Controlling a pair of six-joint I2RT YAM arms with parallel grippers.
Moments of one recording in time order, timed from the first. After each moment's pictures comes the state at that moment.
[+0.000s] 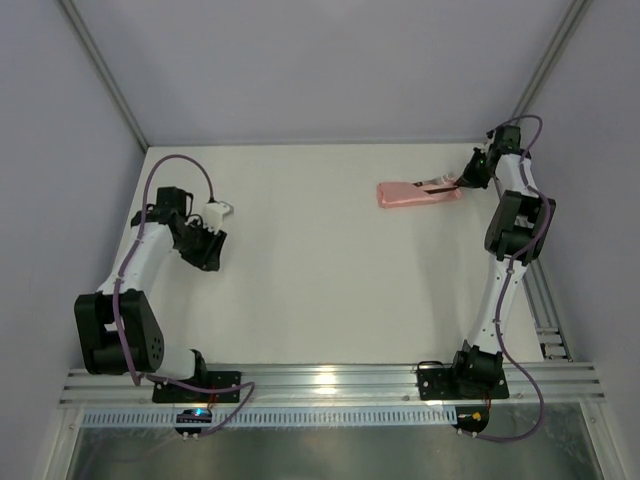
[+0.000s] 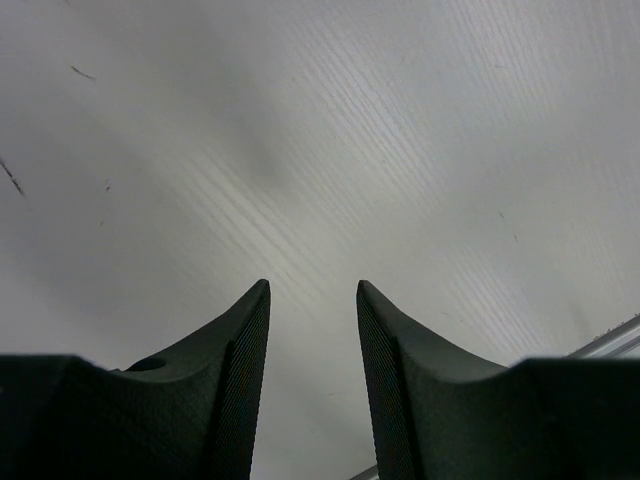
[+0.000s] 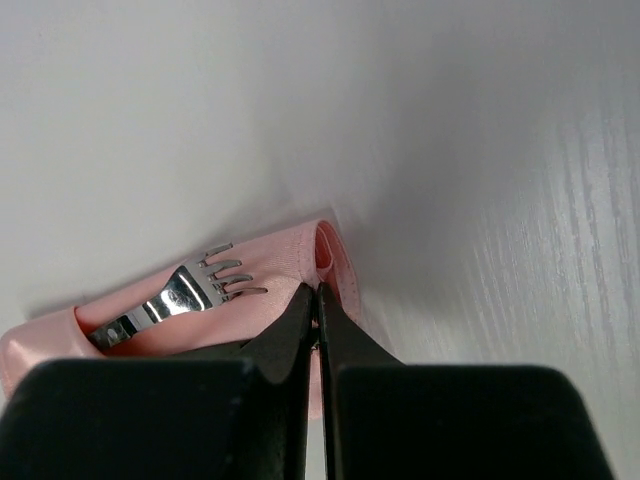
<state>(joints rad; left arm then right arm) 0.07 1.43 1.05 -0.88 0.36 0.60 -0.27 2.47 2.14 -0.64 -0.31 0.25</state>
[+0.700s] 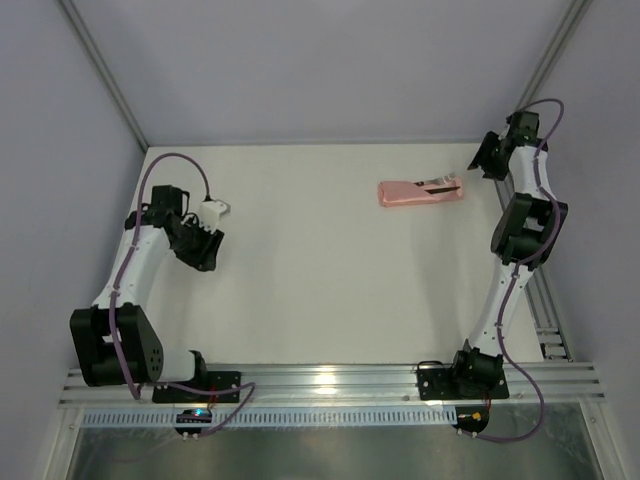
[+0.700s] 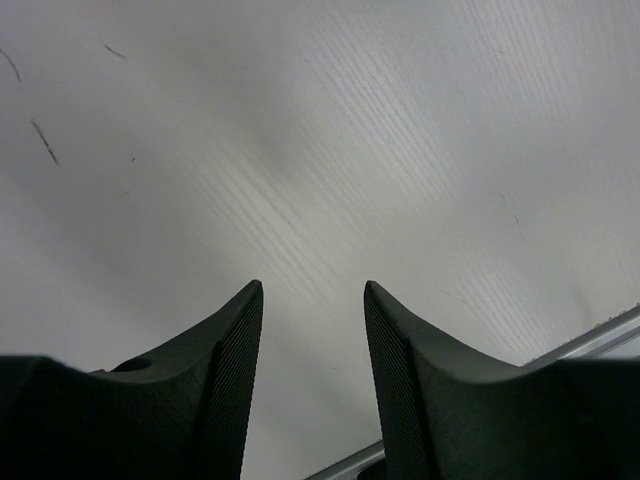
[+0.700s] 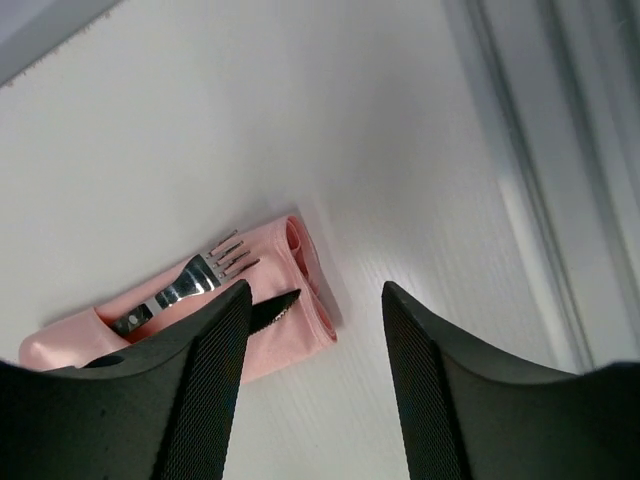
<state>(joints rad) 0.07 1.37 1.07 -0.93 0.33 0.60 -0.30 2.40 2.17 -0.68 -0.21 0.23</state>
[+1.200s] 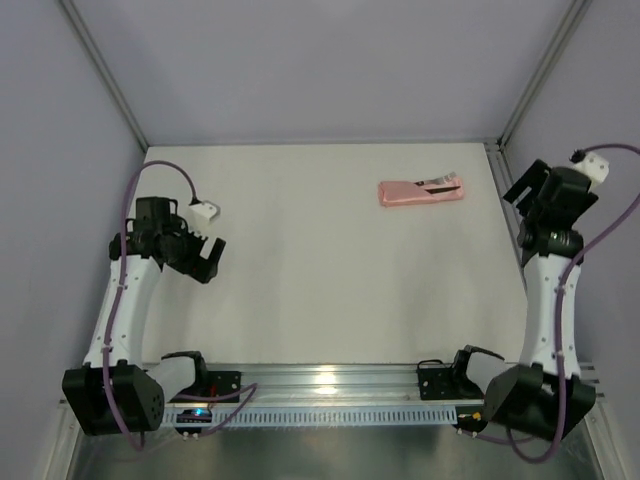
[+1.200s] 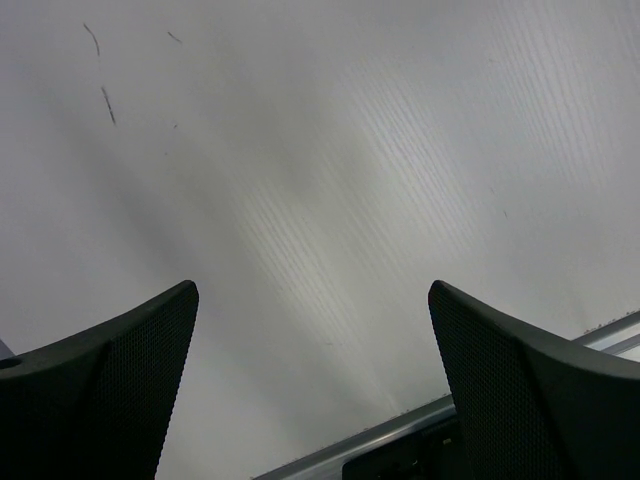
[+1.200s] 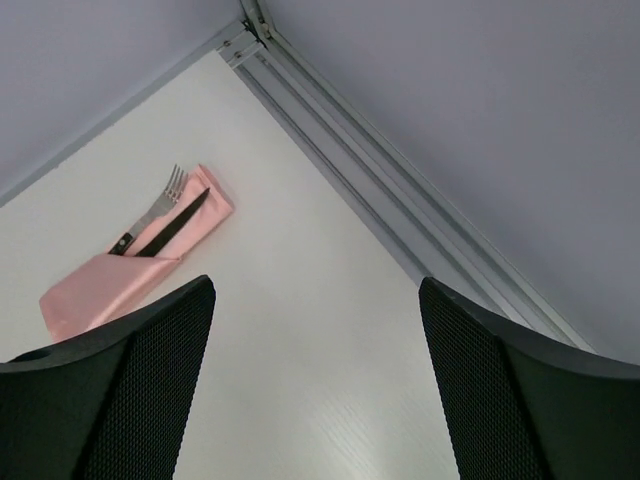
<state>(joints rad) 0.08 1.12 1.03 -0.96 0.29 0.54 -0.34 1.16 1.15 -0.41 0.21 0.28</state>
